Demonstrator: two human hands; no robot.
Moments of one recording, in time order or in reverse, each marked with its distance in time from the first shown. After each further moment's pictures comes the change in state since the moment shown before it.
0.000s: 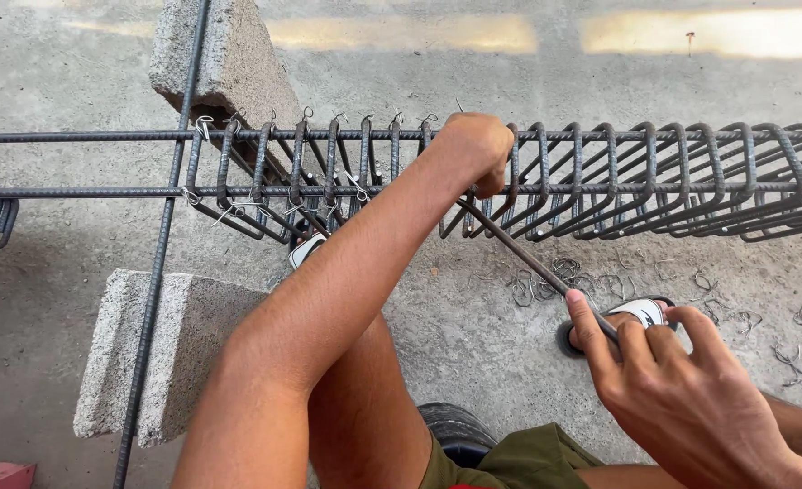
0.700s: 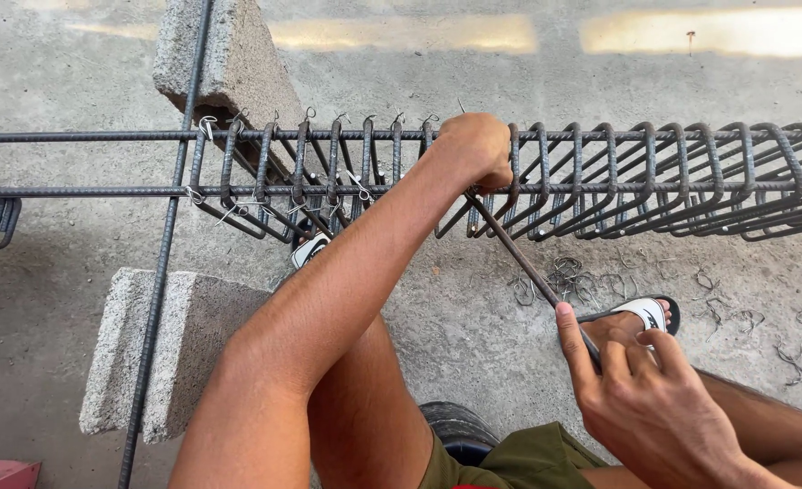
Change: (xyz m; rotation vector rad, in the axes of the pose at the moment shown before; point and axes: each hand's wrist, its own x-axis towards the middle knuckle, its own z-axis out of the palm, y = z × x) left_hand 0.018 -0.003 0.019 -0.353 0.138 -0.094; right_hand -0.002 -0.031 0.013 0.070 0.042 -0.012
